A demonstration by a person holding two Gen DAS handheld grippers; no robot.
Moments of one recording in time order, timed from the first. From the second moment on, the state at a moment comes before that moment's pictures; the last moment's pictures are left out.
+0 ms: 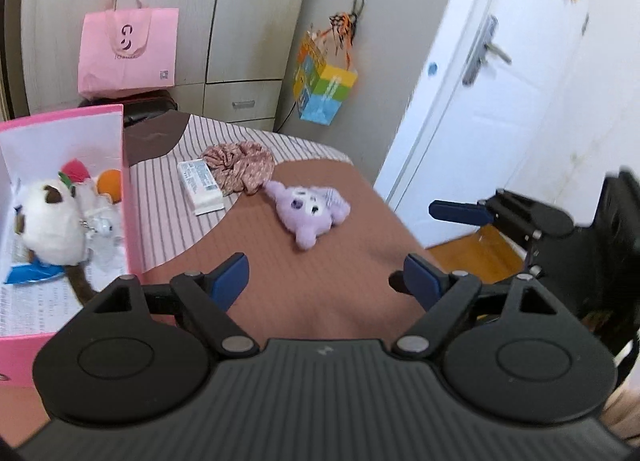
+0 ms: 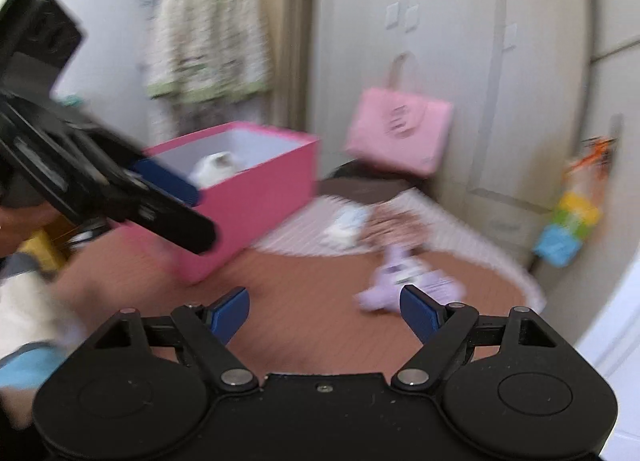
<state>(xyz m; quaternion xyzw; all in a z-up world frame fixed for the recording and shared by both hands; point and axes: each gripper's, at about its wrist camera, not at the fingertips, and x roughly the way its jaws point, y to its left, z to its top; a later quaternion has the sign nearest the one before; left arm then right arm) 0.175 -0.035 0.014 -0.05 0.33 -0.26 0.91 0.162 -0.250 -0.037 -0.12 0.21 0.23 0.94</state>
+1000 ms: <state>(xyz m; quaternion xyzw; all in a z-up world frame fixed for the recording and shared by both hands) 0.317 -0.099 -0.082 -0.14 0.36 -0.20 0.90 0.323 -0.301 -0.112 0.00 0.32 0.27 0.91</state>
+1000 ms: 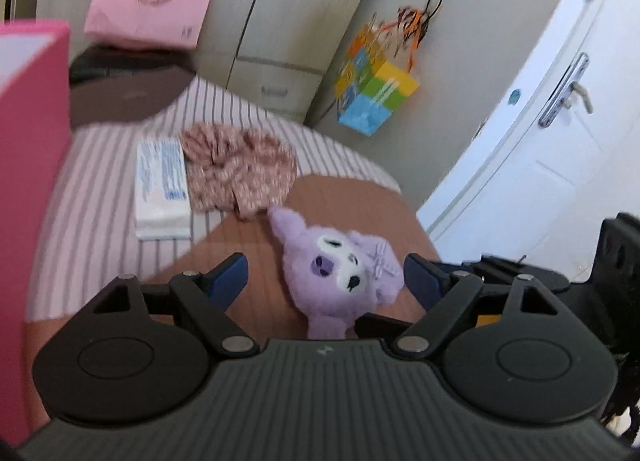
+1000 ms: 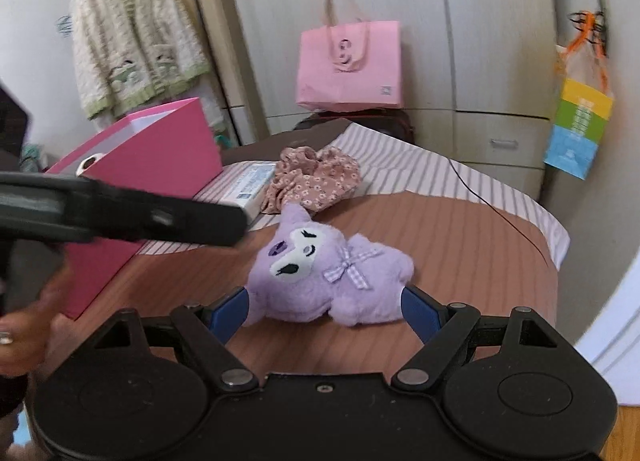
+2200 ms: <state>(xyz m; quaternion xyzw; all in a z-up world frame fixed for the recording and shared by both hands) 0.289 -0.112 -0.099 -0.15 0.38 -0.21 0.89 0.282 -0.277 -0.133 -0.02 0.33 0.21 0.92</state>
